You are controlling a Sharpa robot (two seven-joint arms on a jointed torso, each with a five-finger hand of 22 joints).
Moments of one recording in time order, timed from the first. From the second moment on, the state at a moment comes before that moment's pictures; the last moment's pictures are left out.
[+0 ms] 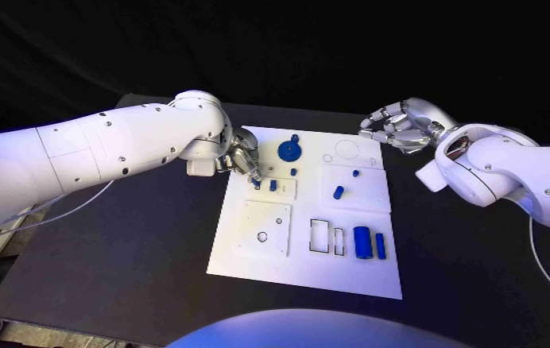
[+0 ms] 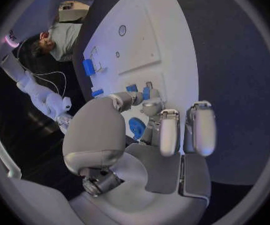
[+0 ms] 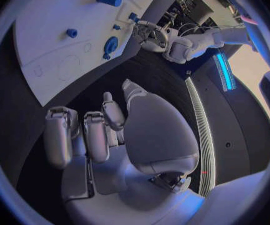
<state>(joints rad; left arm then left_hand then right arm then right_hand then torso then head) 1.34 -0.70 -0.10 1.39 -1.01 0.41 -0.52 1.10 -0.18 0.76 0.16 0.41 0.78 0.08 0.88 0.59 1.28 -0.02 1.18 0.85 1.47 -0.07 1.53 1.31 0.06 1.43 0.04 1.45 1.31 1.32 -0.92 -0.16 1.53 -0.77 -0.36 0.06 1.36 -0.09 0.18 0.29 0.17 0.82 0.17 0.22 0.52 1.28 0.09 1.28 1.21 1.47 0.01 1.51 1.31 0.02 1.47 0.12 1.42 1.31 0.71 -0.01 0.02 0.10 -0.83</state>
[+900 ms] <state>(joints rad) 1.34 -0.69 -0.10 1.38 -1.01 0.43 -0.52 1.09 -0.19 0.77 0.15 0.41 0.79 0.07 0.89 0.64 1.28 -0.02 1.17 0.82 1.47 -0.07 1.53 1.31 0.06 1.43 0.04 1.45 1.31 1.32 -0.92 -0.16 1.53 -0.78 -0.36 0.06 1.36 -0.09 0.18 0.29 0.17 0.82 0.17 0.22 0.52 1.28 0.09 1.28 1.21 1.47 0.01 1.51 1.31 0.02 1.47 0.12 1.42 1.31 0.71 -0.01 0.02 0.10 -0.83</state>
